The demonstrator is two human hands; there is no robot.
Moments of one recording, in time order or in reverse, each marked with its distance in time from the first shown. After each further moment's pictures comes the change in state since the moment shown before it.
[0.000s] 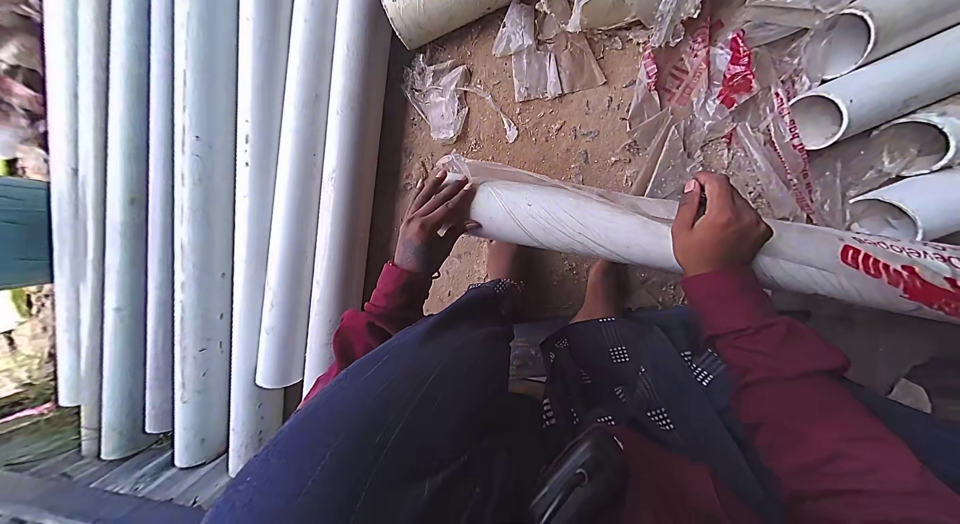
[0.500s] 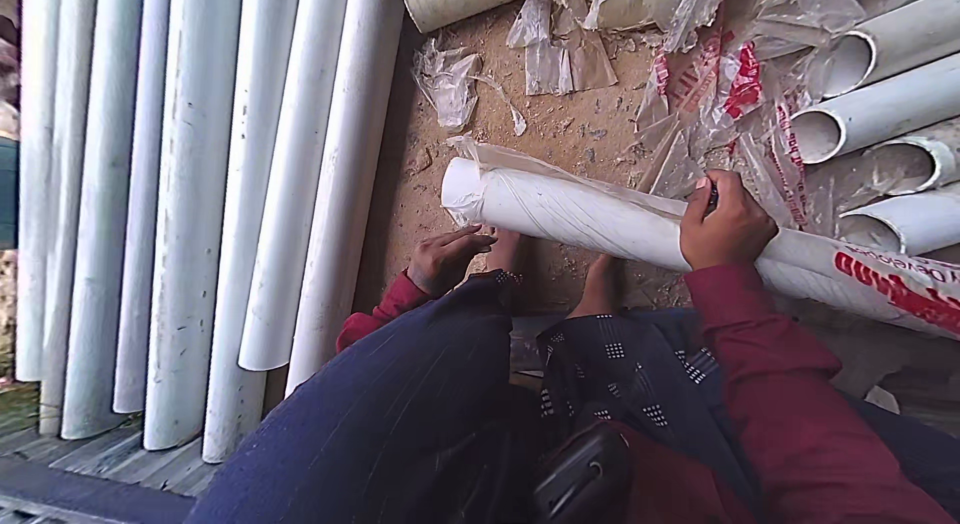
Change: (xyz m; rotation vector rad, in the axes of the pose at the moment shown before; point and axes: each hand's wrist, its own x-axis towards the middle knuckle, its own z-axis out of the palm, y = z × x) left_hand -0.041 0.023 0.011 -0.173 0.041 0.208; right_hand 0.009 0.000 -0.004 -0.007 -0.091 0.078
